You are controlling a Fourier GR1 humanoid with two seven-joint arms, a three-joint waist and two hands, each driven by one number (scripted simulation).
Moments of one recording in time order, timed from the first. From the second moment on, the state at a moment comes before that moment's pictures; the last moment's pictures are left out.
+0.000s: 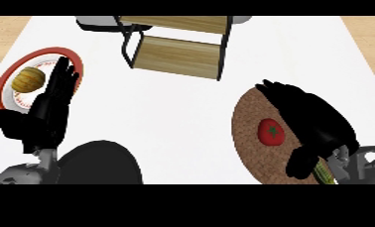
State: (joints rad) left arm -0.09 0.32 -0.09 -1.66 0.15 0.31 0.13; right arm -0.44 -0.74 0.61 -1.90 0.30 0.38 0.81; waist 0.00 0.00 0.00
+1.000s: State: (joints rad) left arm -0.07 0.25 -0.02 -1.69 0.07 0.24 0.17; right arm -0.25 -0.53 0.47 -1.73 0.66 0.43 0.59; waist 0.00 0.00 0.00
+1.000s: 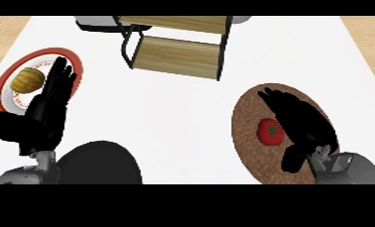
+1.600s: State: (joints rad) left arm -0.06 0.20 0.02 -1.69 0.04 0.19 0.14; right arm -0.20 -0.40 0.41 -1.60 0.82 0.38 0.40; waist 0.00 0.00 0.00
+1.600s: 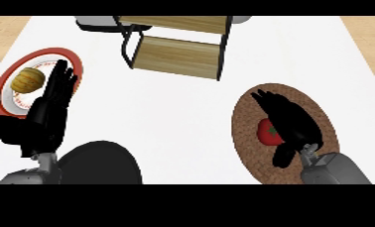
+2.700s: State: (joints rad) left arm -0.06 0.18 0.04 -1.70 0.02 0.14 0.16; right arm -0.26 -0.16 0.47 -1.44 1.10 0.30 0.49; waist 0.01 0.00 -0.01
